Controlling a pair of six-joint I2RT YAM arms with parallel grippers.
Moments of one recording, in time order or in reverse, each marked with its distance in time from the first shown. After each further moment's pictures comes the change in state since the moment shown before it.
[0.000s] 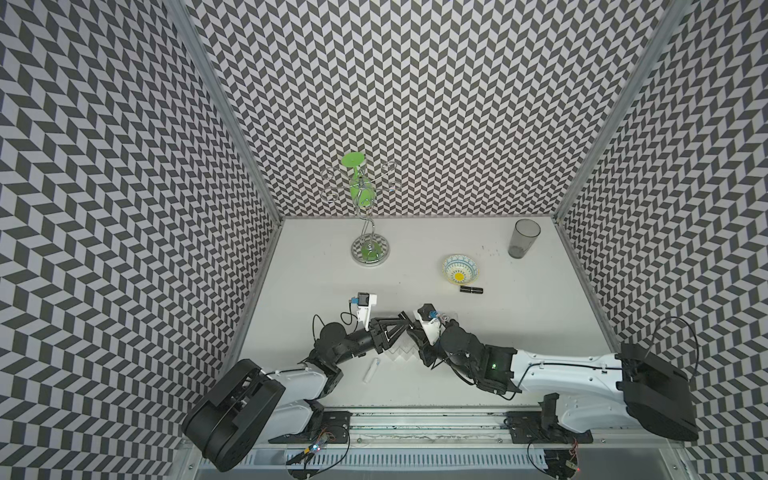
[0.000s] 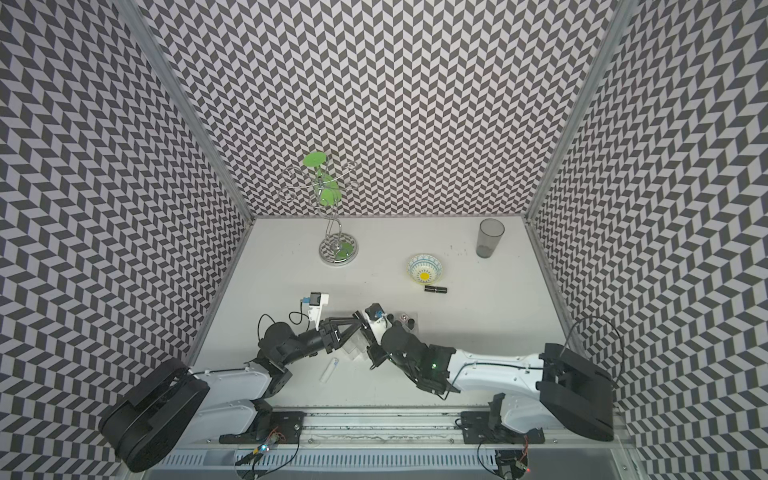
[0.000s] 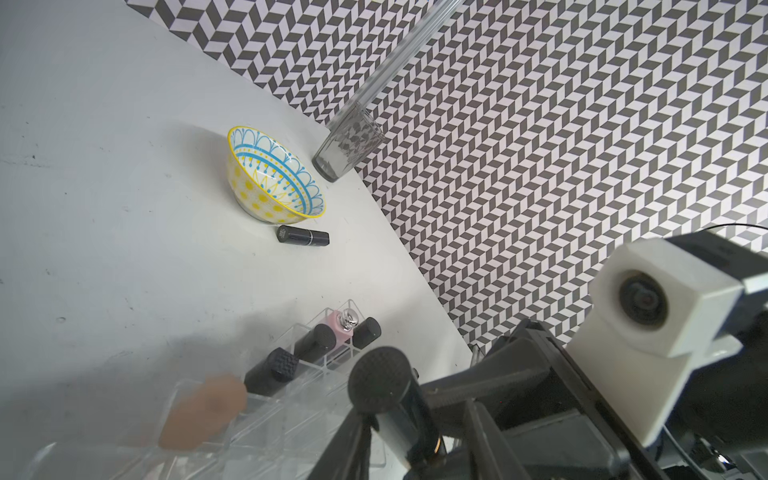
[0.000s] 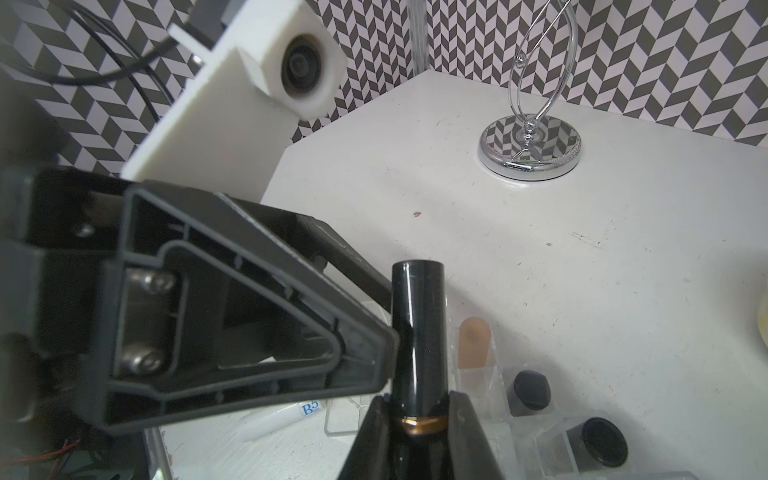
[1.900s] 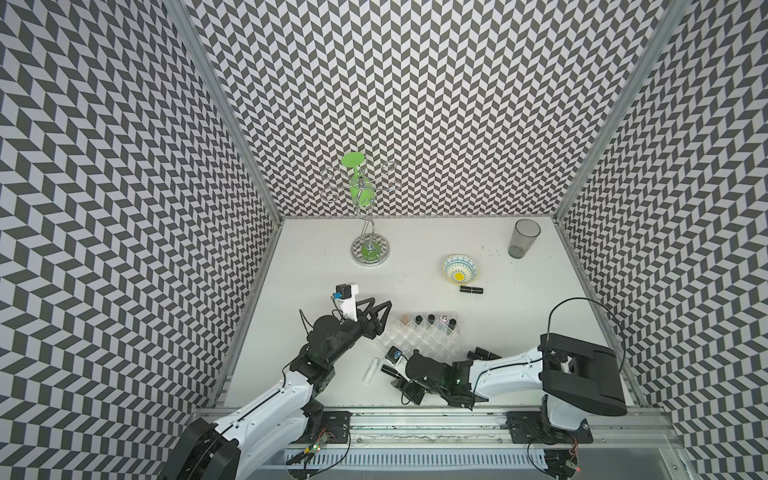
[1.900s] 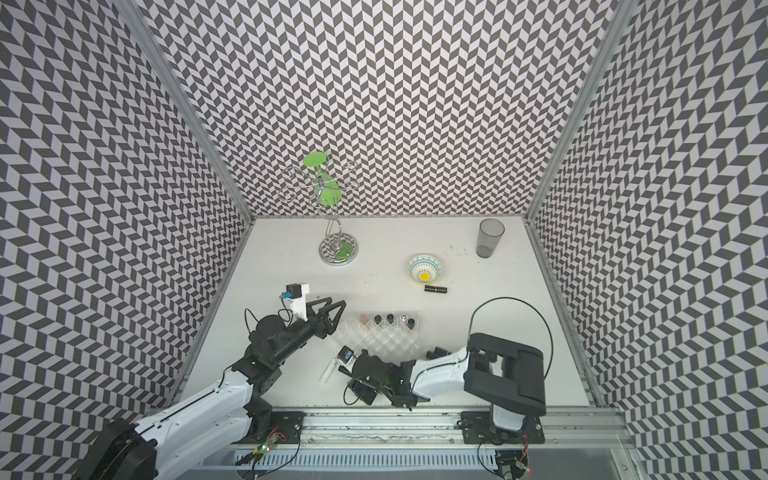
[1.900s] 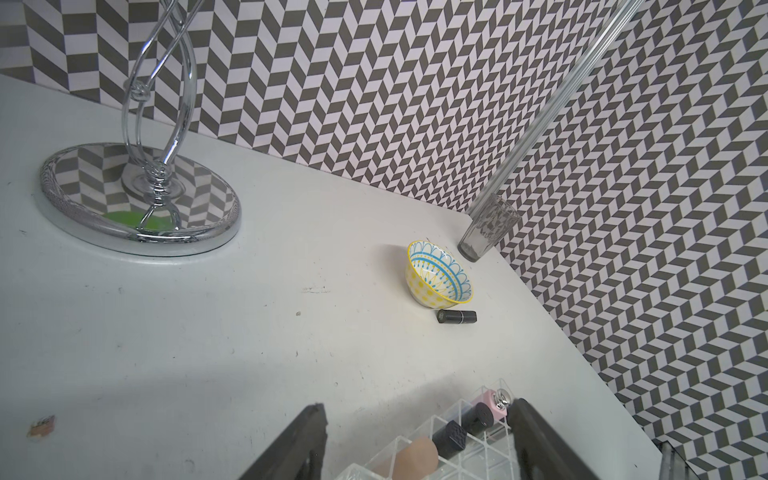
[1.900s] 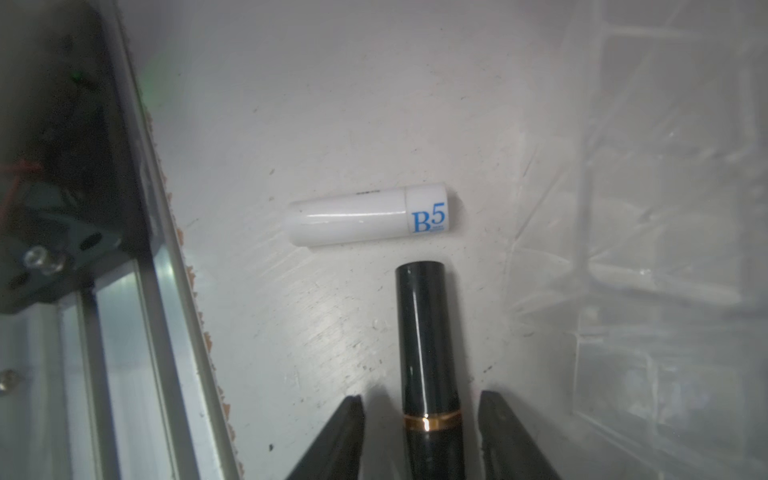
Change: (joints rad) left arm 0.060 -0.372 0.088 -0.589 -0.396 0.333; right arm 0.138 0.378 0.085 -0.084 -0.204 -0.013
